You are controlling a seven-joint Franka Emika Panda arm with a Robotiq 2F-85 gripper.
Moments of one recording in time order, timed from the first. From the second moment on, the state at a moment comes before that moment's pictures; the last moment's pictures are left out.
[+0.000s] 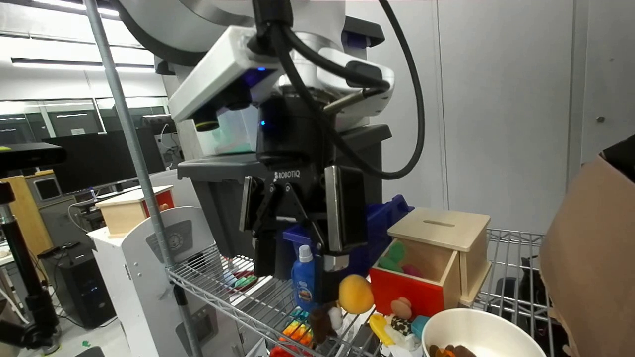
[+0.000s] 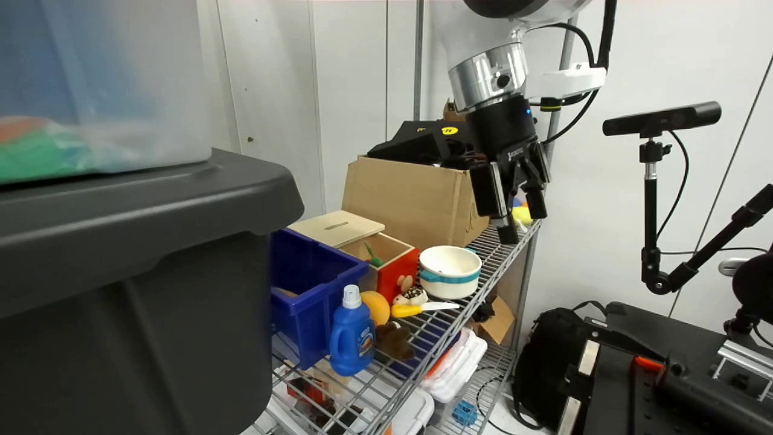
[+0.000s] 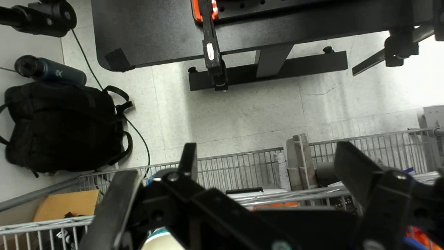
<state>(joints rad) -0.05 0.23 -0.07 -2.17 -0.13 2.04 0.05</state>
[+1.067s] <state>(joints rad) -0.06 0.04 -0.10 -2.37 -0.13 2.04 0.06</state>
